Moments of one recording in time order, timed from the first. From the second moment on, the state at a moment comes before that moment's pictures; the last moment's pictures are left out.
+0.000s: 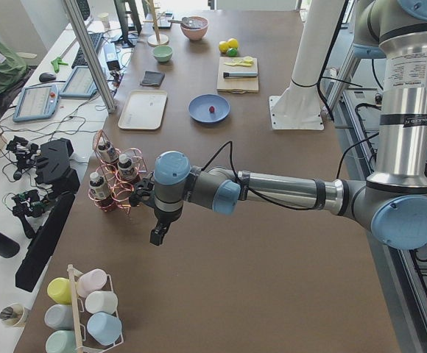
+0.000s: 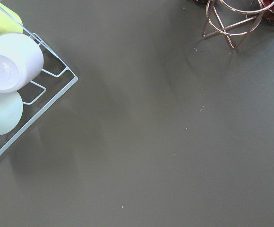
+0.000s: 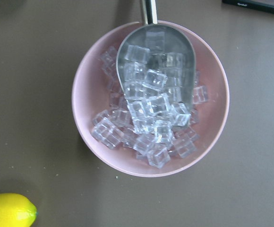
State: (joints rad) left arm -1.53 -1.56 -1.67 -1.79 -2.29 0.10; right arm 1.57 -1.61 1.74 -1.65 2.28 -0.11
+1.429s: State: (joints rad) left arm -1.53 -1.54 -1.66 -1.79 -2.29 0.10; right arm 1.64 -1.60 1.70 -1.64 2.31 -0.16
